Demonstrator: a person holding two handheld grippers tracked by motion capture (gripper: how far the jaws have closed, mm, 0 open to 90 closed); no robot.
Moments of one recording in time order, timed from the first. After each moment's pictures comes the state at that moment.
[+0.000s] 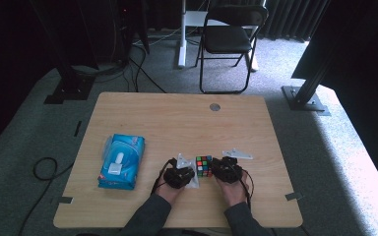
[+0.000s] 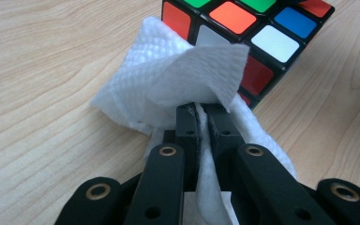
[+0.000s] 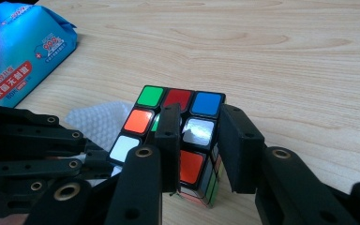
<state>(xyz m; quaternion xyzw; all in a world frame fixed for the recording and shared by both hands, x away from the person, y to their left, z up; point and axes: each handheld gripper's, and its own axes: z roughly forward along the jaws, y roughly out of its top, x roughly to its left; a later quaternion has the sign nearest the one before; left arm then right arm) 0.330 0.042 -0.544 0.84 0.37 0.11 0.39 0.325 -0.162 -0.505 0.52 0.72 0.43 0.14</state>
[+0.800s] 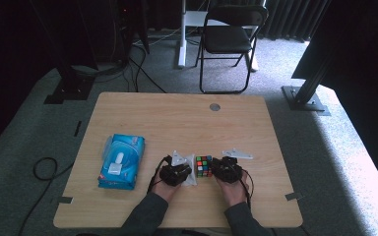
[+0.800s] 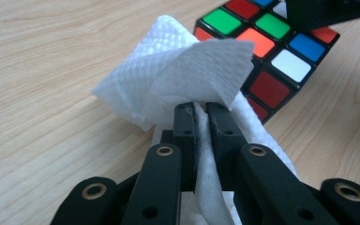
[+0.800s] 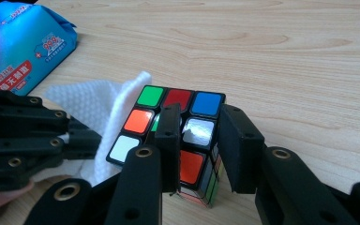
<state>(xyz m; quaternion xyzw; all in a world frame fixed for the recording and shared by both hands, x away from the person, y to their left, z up) 0.334 0.058 -0.533 0.82 0.38 0.11 0.41 0.326 -0.162 -0.505 0.53 0.72 0.43 0.14</state>
